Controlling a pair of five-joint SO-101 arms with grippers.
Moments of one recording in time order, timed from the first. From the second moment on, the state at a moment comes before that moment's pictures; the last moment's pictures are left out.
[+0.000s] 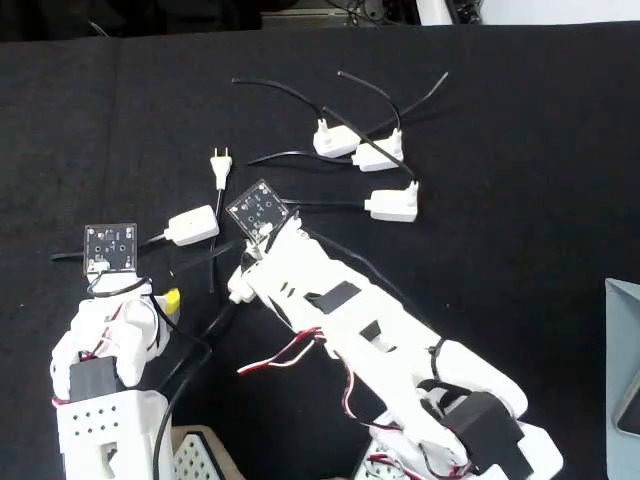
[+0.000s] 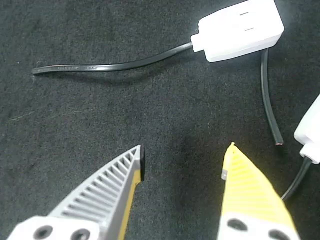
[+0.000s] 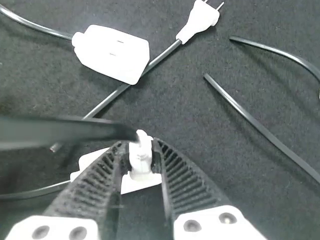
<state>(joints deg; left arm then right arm) -18.2 -85.2 85.8 58.2 -11.4 -37.0 -17.3 63.3 7.9 8.0</state>
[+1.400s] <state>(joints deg) -18.2 -85.2 85.8 58.2 -11.4 -35.3 -10.4 55.7 21.4 -1.5</state>
